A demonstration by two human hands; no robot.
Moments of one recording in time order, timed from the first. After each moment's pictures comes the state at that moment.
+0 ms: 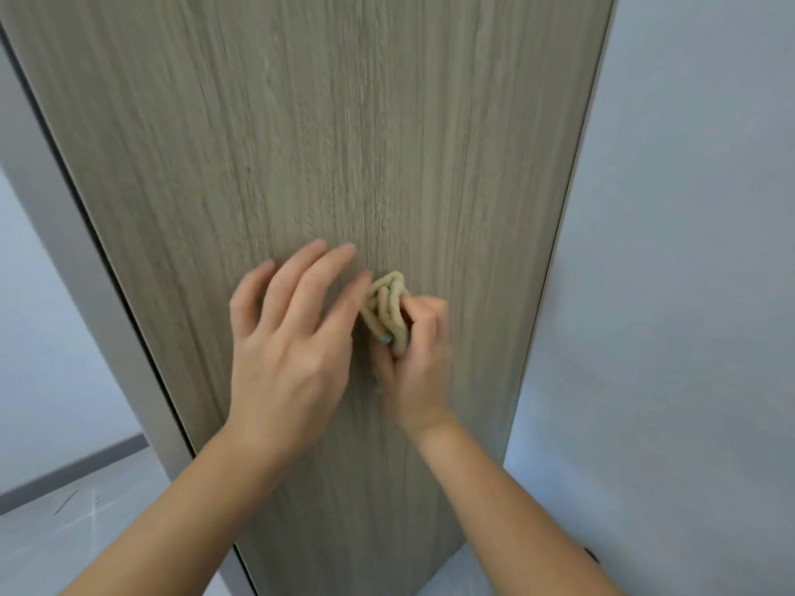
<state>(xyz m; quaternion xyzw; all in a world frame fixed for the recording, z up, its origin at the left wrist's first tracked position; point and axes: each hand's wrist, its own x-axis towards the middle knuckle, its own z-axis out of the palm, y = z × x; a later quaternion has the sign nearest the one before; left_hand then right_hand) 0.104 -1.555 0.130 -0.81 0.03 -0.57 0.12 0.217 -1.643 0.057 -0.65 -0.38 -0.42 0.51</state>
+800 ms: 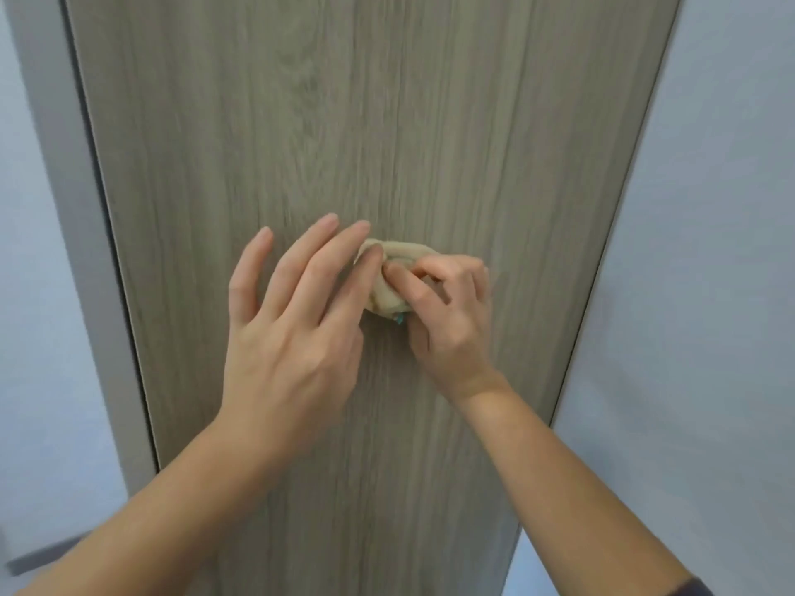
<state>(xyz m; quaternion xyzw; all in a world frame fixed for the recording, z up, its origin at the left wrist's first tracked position) 0.119 -1.571 0.398 -0.75 -0.04 -0.63 0.19 0.280 -1.659 0.390 -0.48 -0.50 -0.63 0.35</state>
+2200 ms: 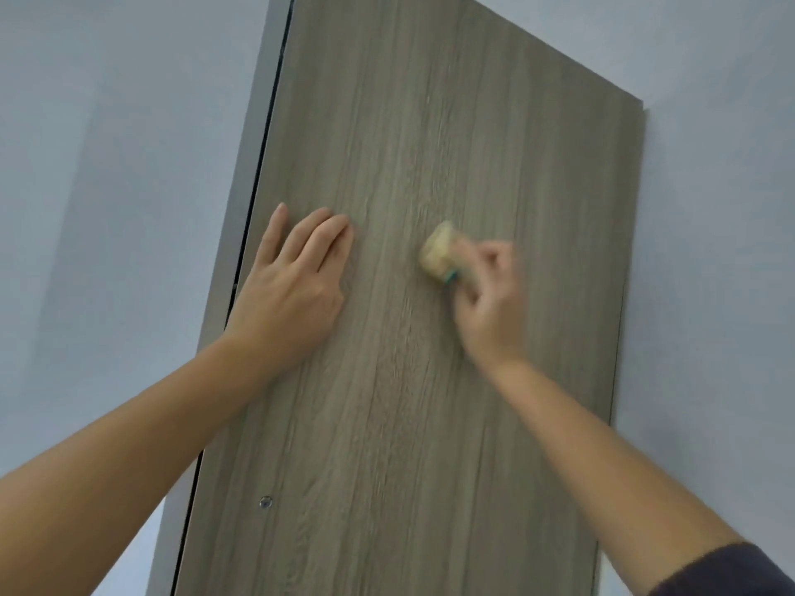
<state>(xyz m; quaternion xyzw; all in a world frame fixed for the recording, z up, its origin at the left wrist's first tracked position) 0.107 -1.524 0.901 -0.70 -0.13 -0.62 0.32 0.309 -1.664 0.920 -0.46 -0.52 -0.59 0.42</state>
